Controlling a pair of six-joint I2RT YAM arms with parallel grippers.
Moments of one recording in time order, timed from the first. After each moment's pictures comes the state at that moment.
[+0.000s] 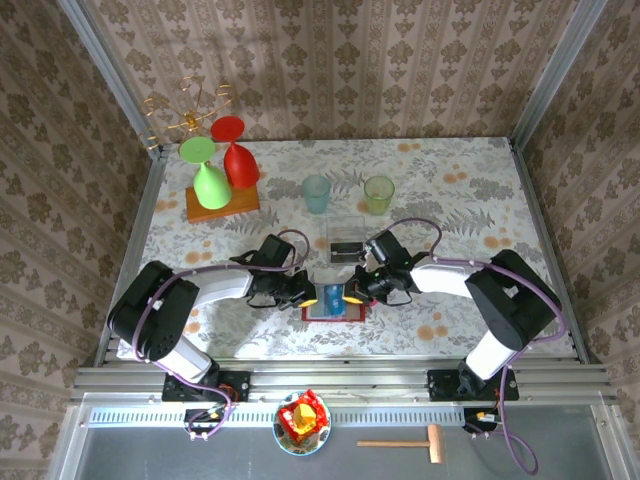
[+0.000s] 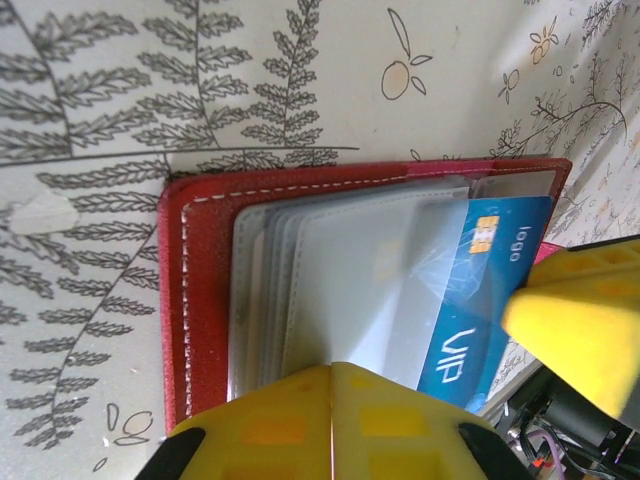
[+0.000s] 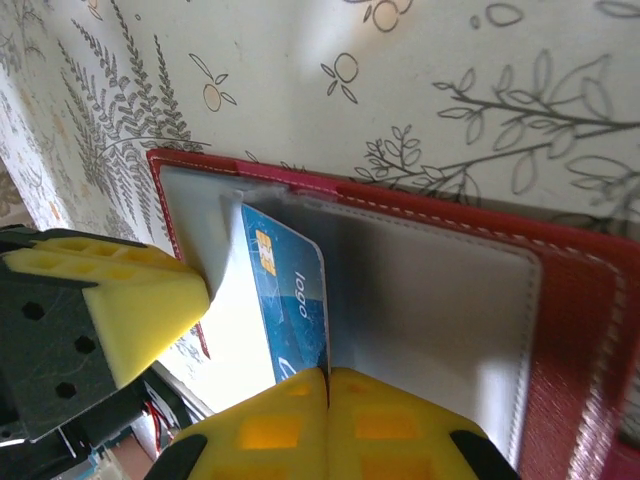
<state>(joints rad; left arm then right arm) -0.65 1.56 0.65 -0.18 0.58 -0.89 0.58 1.62 0.72 -0.14 -0.56 0.91</state>
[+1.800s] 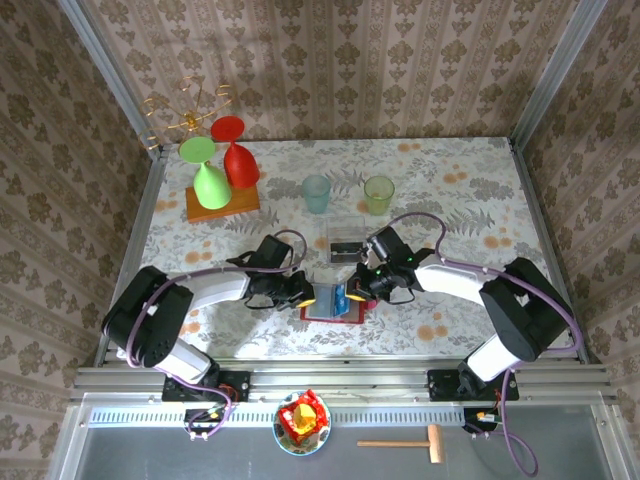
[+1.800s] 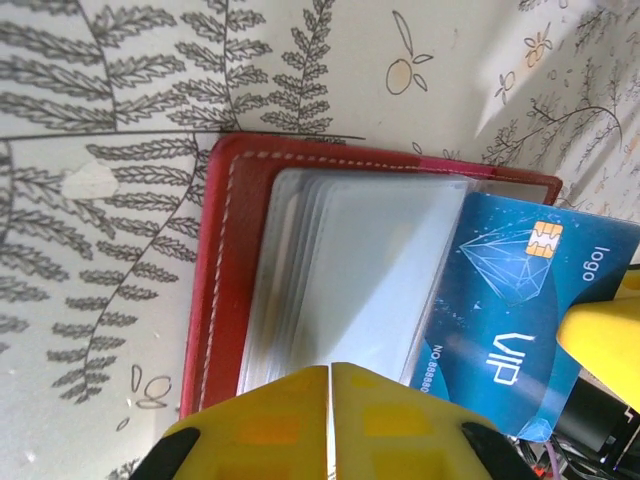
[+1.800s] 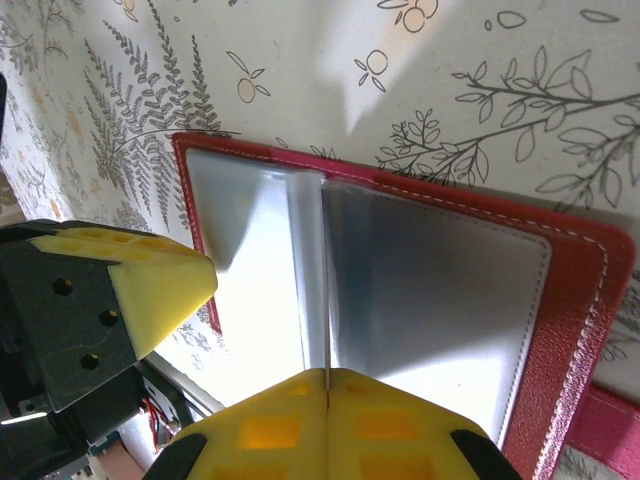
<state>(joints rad) -0.65 1.50 0.64 -0.21 0.55 -0.90 0.60 1.54 0.76 -0.25 -0.51 0.89</state>
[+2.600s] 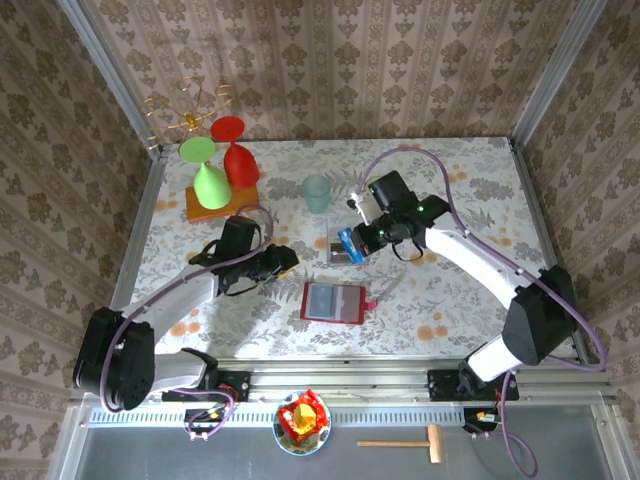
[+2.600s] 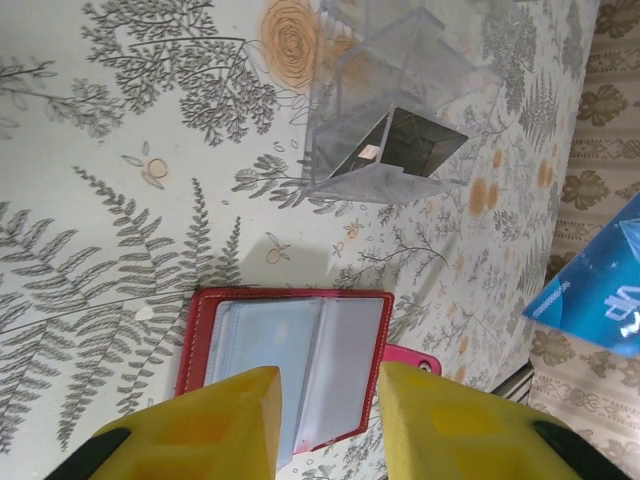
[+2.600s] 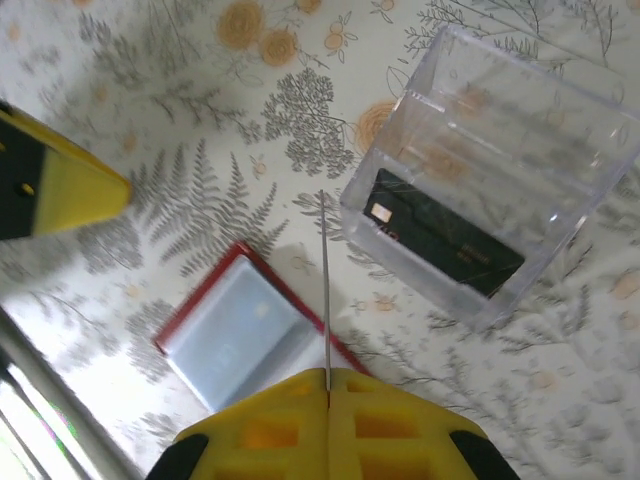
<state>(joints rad) -0.46 1.25 0.66 -0.24 0.53 -0.88 0.54 1.55 1.30 -0.77 -0.26 0.02</state>
